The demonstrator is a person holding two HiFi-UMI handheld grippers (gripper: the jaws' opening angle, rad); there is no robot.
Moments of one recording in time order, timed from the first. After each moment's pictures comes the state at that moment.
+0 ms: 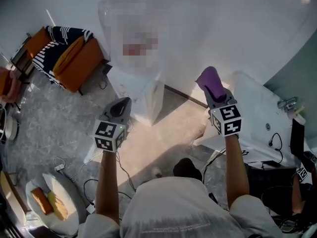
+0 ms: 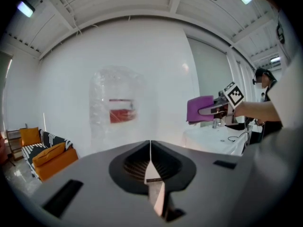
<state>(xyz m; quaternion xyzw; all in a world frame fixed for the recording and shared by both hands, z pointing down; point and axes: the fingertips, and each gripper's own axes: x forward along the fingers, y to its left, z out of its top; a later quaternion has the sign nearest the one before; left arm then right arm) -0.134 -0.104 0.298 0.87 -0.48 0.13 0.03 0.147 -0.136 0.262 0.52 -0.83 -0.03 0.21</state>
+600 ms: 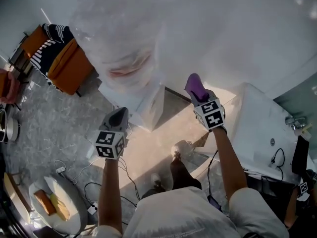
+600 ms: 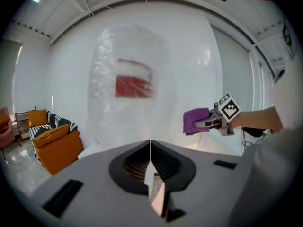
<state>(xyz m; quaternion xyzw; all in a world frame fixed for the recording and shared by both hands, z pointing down) -0.134 -0.224 0.370 0.83 -0.53 0.16 0.12 0.131 -0.309 0.394 0.45 -0.84 0.04 0.30</state>
